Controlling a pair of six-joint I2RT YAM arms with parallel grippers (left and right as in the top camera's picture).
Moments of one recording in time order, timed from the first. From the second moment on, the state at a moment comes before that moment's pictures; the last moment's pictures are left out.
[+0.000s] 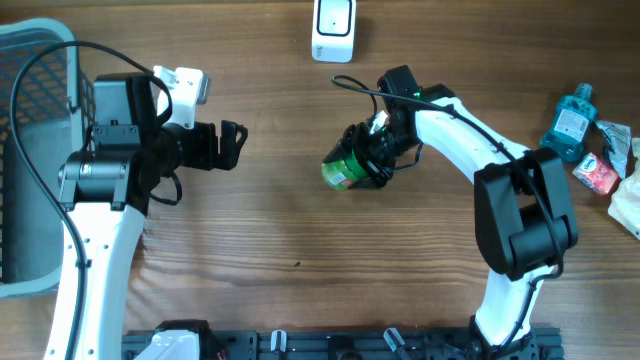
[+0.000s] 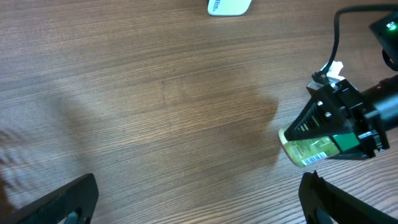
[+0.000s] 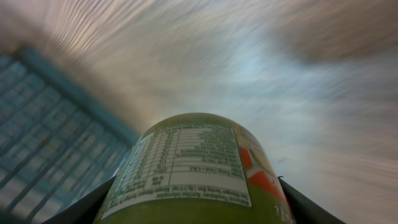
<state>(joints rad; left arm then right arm) -0.01 1.26 1.25 -0.89 0.31 0.08 0.35 2.03 1.39 -0.85 -0.86 0.84</state>
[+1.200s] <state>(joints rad) -0.01 1.26 1.25 -0.89 0.31 0.08 0.35 1.90 1.38 -0.35 -0.54 0.72</state>
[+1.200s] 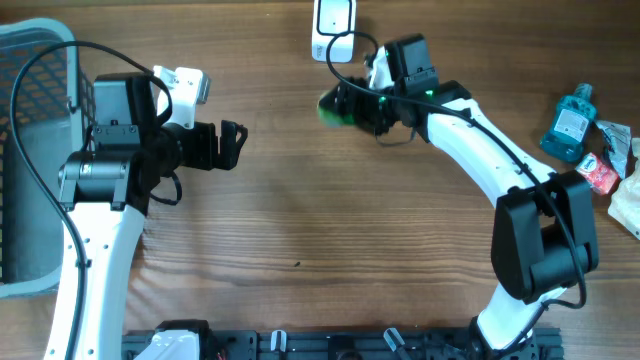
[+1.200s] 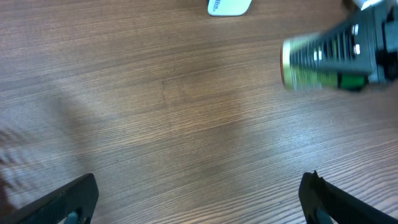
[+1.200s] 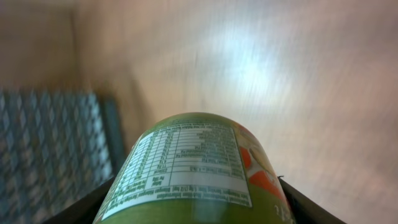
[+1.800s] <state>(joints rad) -0.01 1.26 1.25 -0.90 0.31 0.08 0.43 2.08 1.38 0.39 0.19 0.66</state>
